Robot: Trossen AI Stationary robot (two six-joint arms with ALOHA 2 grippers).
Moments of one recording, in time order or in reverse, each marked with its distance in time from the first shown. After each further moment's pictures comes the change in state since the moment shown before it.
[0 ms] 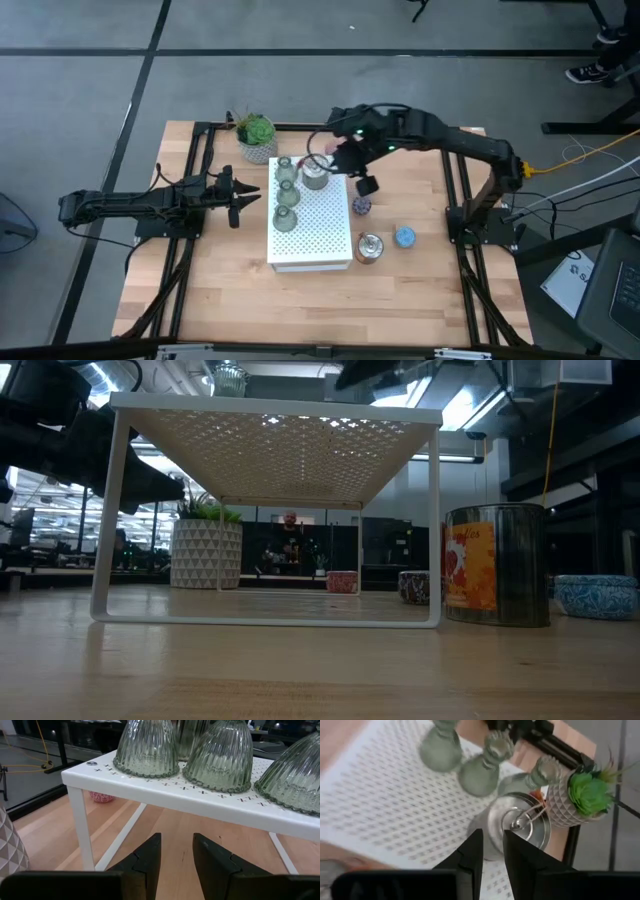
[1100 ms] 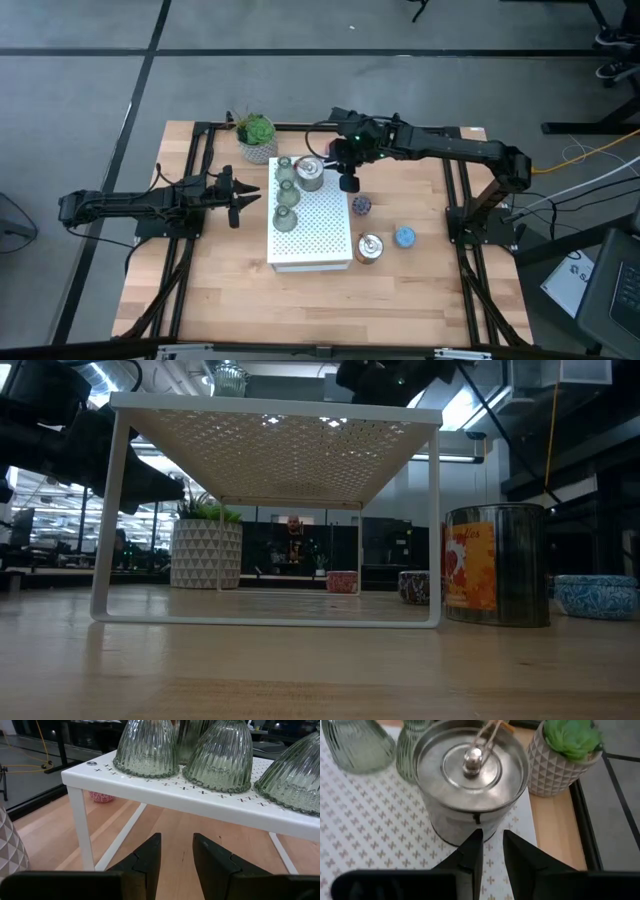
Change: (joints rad) left arm 0.000 0.000 0.000 0.000 0.000 0.000; right arm -0.093 -0.071 -0.464 0.515 0.035 0.336
